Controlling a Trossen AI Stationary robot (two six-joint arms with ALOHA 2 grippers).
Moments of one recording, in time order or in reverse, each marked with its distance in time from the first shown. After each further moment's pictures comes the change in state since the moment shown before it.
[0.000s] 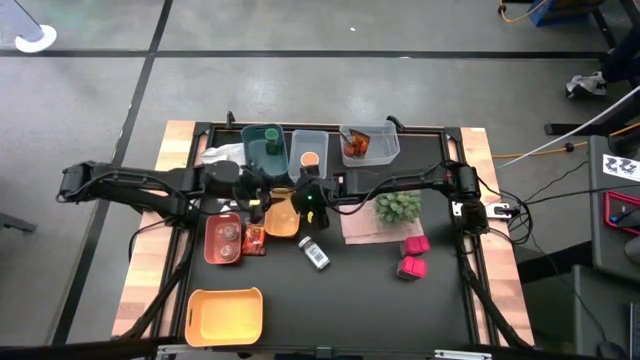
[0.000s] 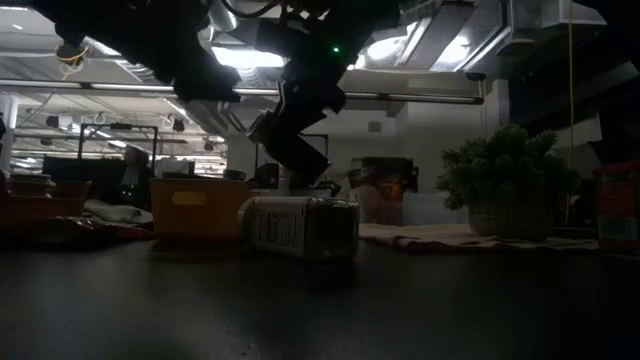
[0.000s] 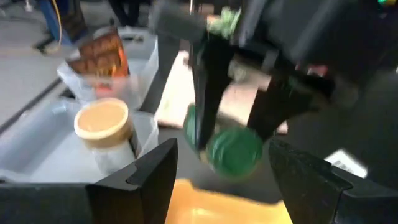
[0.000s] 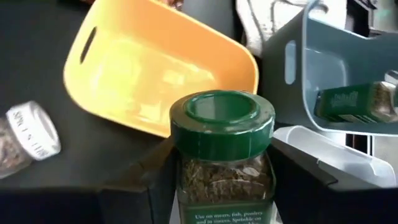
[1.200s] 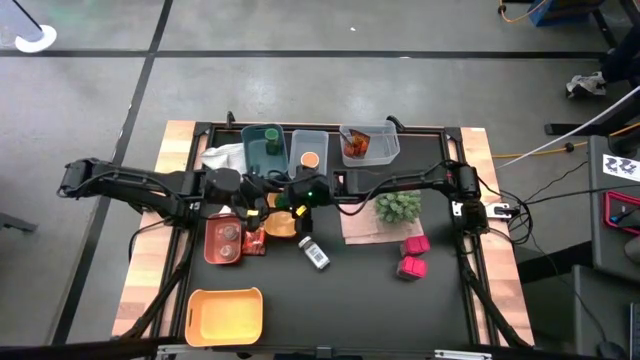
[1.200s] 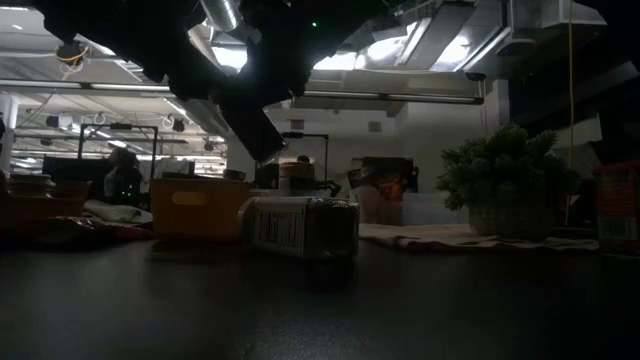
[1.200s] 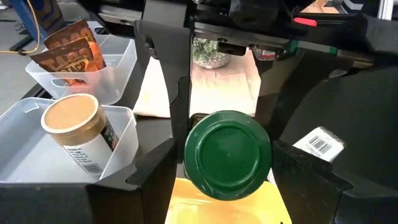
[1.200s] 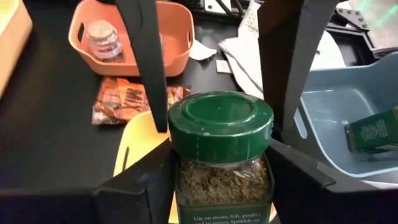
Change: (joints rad) left arm -0.083 0.003 0.000 -0.040 -0.015 0.021; right arm 0.000 -0.002 0.001 0.224 -0.137 0.299
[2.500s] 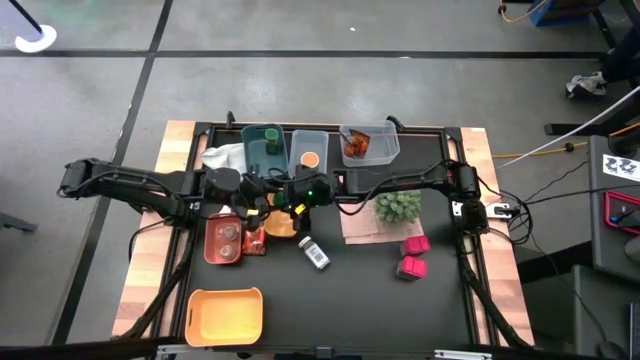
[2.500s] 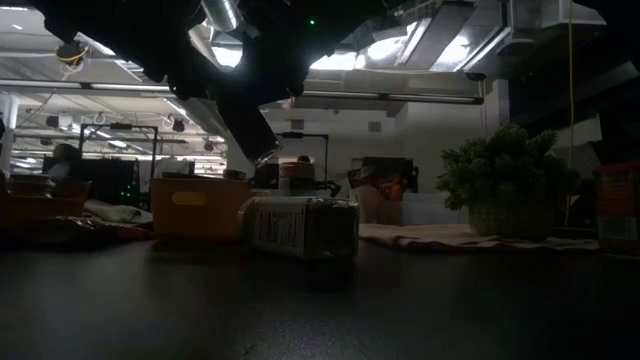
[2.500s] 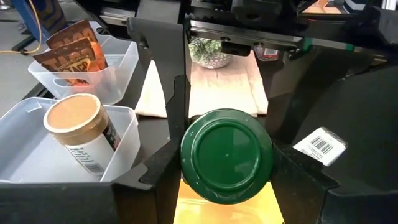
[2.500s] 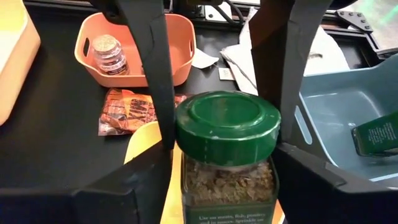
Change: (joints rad) left arm 0.000 0.000 0.000 0.000 0.000 -0.001; right arm 0.000 0.000 0.000 0.029 -0.017 0.032
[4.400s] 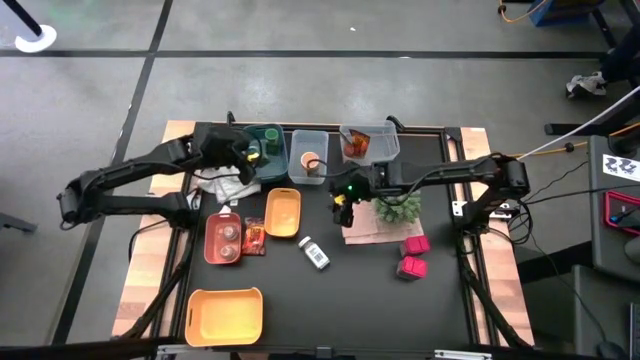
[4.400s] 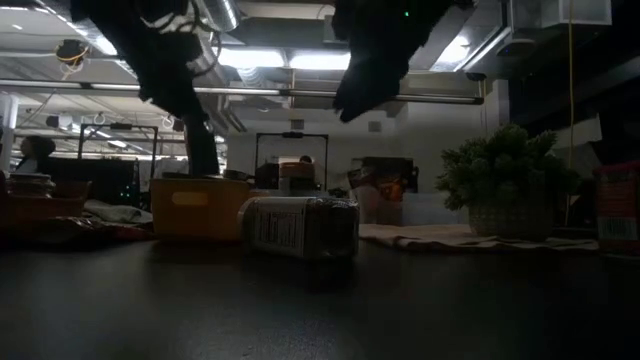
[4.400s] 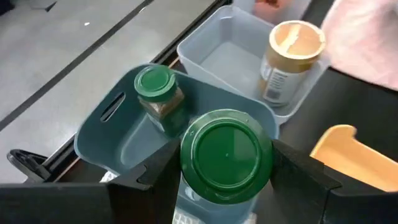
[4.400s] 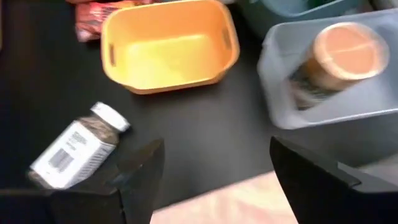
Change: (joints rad) left arm 0.497 -0.010 0.244 -0.553 -0.078 -0.015; right arm -0.026 -0.370 -0.343 -0.269 0.042 0.211
